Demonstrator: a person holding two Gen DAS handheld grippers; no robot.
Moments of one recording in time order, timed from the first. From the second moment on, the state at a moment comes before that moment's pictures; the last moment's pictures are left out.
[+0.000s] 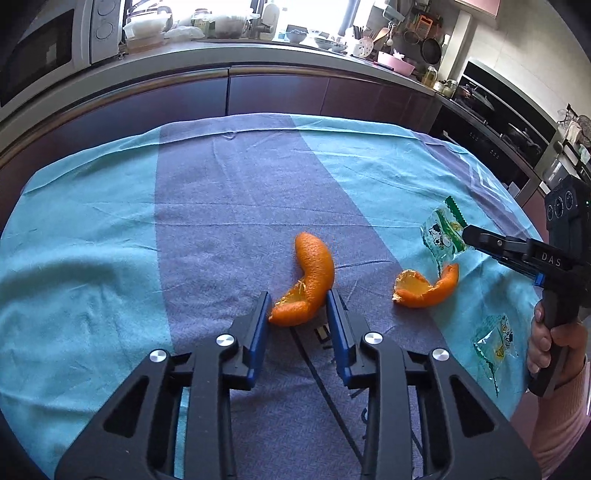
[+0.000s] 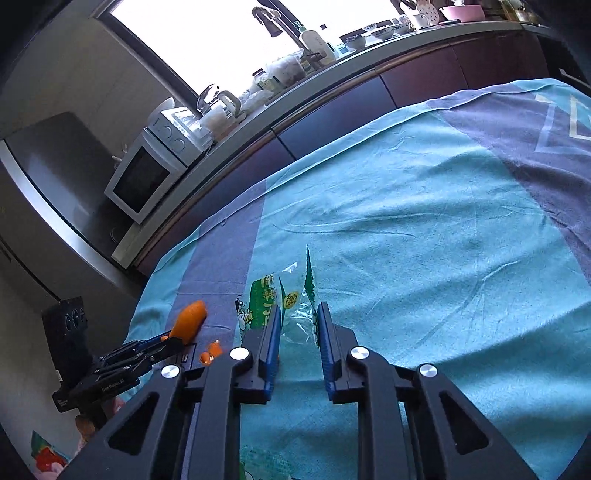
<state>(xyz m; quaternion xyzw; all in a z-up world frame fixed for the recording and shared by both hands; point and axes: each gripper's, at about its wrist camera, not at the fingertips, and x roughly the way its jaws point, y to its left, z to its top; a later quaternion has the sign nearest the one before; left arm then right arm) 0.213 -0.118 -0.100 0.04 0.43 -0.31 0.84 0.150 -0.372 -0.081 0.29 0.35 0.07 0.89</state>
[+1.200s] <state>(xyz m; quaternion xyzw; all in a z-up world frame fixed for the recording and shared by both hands) 0.133 0.059 -0.038 -0.03 0.36 -0.25 0.90 0.168 -0.214 -0.035 0.25 0.32 0.26 0.88</state>
